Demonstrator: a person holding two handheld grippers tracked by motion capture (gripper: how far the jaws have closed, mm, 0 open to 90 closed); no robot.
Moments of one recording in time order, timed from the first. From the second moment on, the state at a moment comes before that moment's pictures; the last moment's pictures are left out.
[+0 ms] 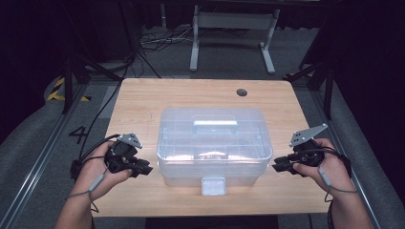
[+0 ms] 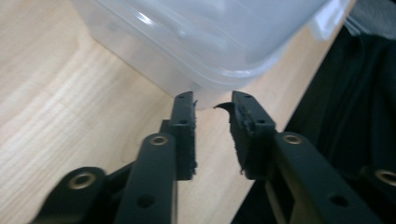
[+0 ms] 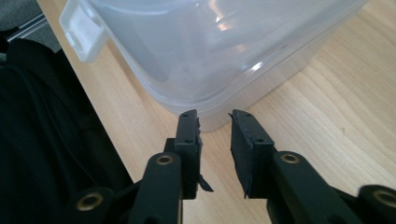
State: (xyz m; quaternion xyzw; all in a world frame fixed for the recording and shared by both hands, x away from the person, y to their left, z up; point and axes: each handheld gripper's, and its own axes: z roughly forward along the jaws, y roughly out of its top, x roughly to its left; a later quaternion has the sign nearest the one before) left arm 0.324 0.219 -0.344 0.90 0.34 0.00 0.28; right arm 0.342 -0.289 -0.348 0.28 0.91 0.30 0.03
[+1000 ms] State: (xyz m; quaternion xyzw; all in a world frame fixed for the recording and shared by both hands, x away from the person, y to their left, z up) left arm 0.362 0.272 -0.389 0.82 0.46 0.12 0.32; right arm 0.396 -0.352 -0.377 0.40 0.82 0.38 0.15
